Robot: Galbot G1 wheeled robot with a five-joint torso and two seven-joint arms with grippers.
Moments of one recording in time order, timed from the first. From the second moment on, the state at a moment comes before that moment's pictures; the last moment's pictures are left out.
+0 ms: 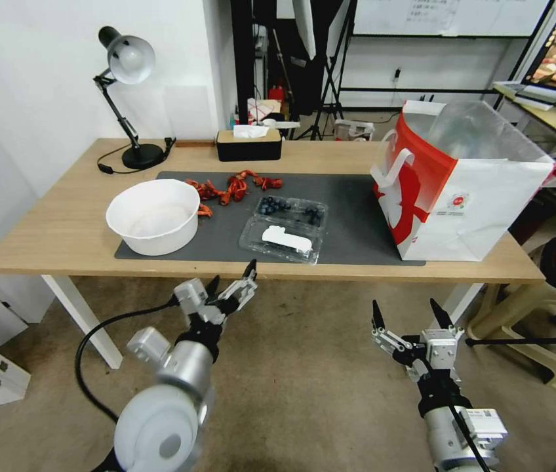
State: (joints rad) left arm 1.36 -1.15 -0.20 -2.23 -1.09 0.07 -0.33; right arm -1.86 1.60 0.56 2.32 -0.07 0.03 -0.05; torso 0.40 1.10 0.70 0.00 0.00
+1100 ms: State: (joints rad) left arm 0.83 -1.05 -0.10 -1.82 -1.42 0.34 -0.23; right arm -1.85 1.61 0.57 2.26 -0.10 0.05 -0.05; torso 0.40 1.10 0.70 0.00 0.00
